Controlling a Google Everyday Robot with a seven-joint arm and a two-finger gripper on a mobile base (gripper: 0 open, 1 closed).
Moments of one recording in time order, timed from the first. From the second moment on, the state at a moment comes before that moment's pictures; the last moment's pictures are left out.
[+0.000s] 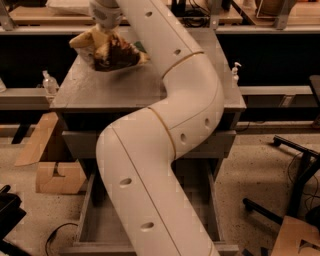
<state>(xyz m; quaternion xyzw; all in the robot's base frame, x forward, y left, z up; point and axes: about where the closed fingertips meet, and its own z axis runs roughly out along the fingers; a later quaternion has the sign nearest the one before) 0.780 0.142 0.947 -0.57 0.79 0.01 0.24</state>
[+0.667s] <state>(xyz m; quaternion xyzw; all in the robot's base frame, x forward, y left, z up) 0.790 0.150 0.943 -0.56 0.79 0.01 0.25</state>
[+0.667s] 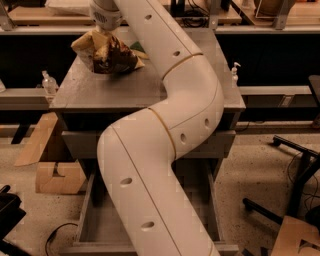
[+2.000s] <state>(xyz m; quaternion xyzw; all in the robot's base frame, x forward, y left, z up) 0.795 0.158 0.939 -0.56 0.79 0.01 0.26</state>
